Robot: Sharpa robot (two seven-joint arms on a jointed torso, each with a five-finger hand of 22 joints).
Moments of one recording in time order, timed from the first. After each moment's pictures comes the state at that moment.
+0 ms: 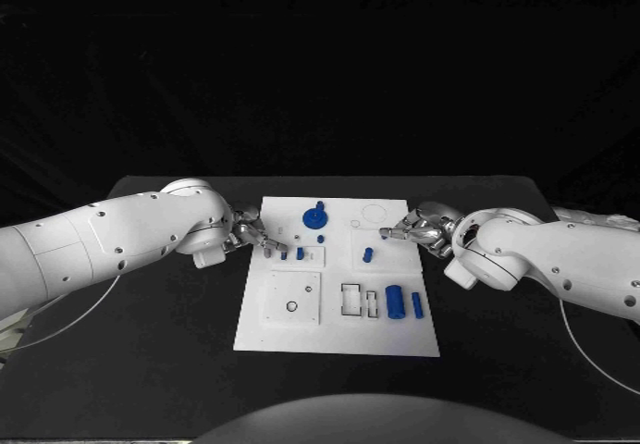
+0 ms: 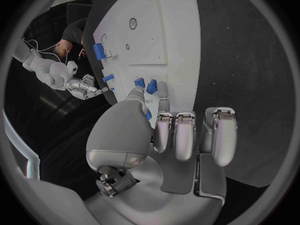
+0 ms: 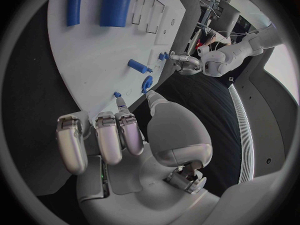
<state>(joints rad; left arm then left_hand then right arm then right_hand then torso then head) 1.30 -0.64 -0.22 1.23 -0.89 0.15 -0.44 1.15 -0.06 -0.12 0.30 0.32 1.14 0.03 0.23 0.81 1.47 -0.03 1.57 1.31 1.46 -0.05 1.57 1.31 0.01 1.47 0.08 1.57 1.31 1.23 -0.88 -0.21 1.54 -0.81 -0.29 -0.29 1.08 0.05 0.07 0.22 0.26 0.80 0.21 0.10 0.12 1.47 0.14 1.56 1.31 1.47 0.09 1.56 1.31 0.01 1.46 0.20 1.57 1.31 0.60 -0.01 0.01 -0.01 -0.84</state>
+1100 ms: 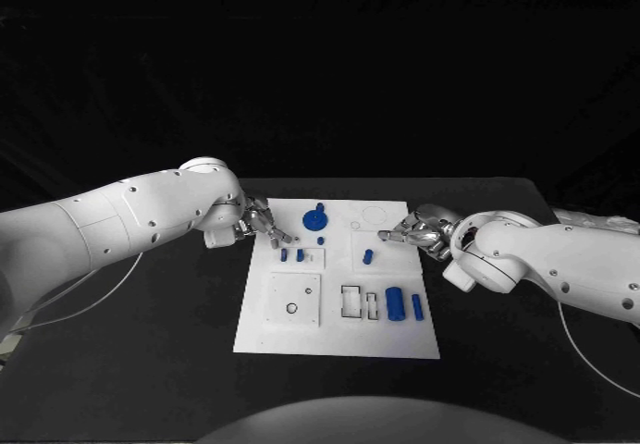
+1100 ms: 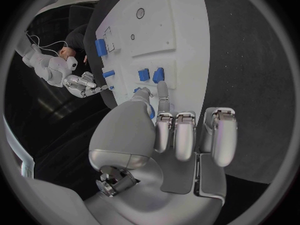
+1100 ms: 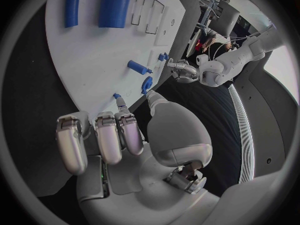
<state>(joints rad) 1.34 -0.49 -0.22 1.00 -0.86 0.33 -0.45 1.20 0.01 -0.08 0.29 0.41 1.15 0.02 0.23 0.80 1.47 -0.03 1.57 1.31 1.46 -0.05 1.57 1.31 0.01 1.47 0.08 1.57 1.31 1.23 -0.87 -0.21 1.54 -0.81 -0.29 -0.29 1.08 0.05 0.07 0.22 0.26 0.80 0.21 0.10 0.12 1.46 0.15 1.56 1.31 1.46 0.09 1.56 1.31 0.01 1.47 0.20 1.57 1.31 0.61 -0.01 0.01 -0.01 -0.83</state>
